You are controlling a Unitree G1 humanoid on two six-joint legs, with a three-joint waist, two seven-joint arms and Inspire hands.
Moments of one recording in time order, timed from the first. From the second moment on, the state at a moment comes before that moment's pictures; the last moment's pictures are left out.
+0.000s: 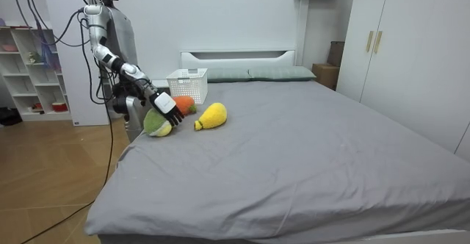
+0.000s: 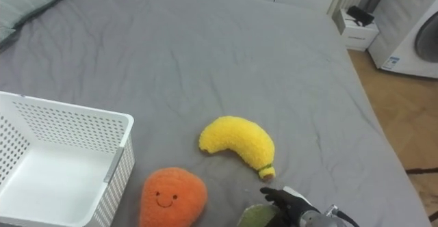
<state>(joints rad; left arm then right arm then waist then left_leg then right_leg) 0.26 0.19 0.13 0.94 0.33 0.19 0.19 0.05 -0.29 0.09 0.58 -0.44 0.18 0.42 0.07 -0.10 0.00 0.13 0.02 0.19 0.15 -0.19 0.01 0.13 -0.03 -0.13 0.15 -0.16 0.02</state>
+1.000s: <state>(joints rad) 0.25 0.17 0.14 0.92 0.32 0.19 0.18 0.05 -0.29 0.00 0.29 -0.54 0.17 0.33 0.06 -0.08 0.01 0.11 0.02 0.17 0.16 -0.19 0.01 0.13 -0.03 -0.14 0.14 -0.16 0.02</state>
